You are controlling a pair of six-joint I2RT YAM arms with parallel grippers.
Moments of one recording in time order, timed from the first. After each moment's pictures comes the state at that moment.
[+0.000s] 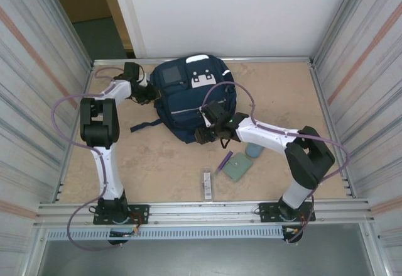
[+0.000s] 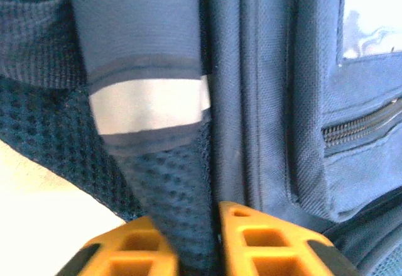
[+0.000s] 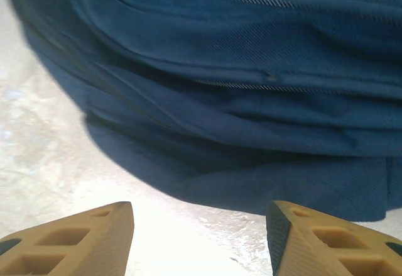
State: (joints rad) left arm -0.05 2.16 1.62 -0.54 0.41 -0.40; right arm 0.79 1.69 1.12 -0.44 0.01 0.35
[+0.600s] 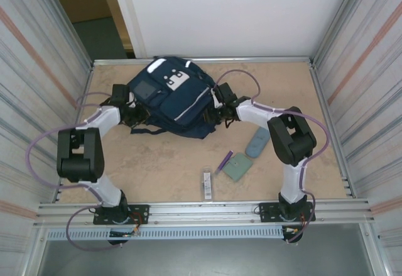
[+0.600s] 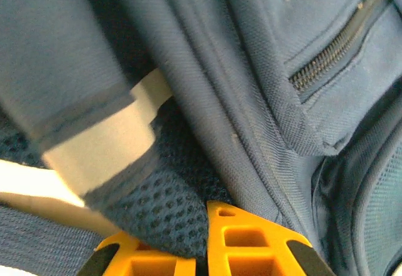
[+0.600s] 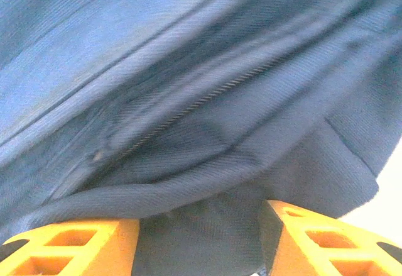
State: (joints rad) left arm -0.05 1.63 1.00 -0.42 0.29 -0.61; right arm 0.54 1.97 1.32 -0.33 -0.08 0.30
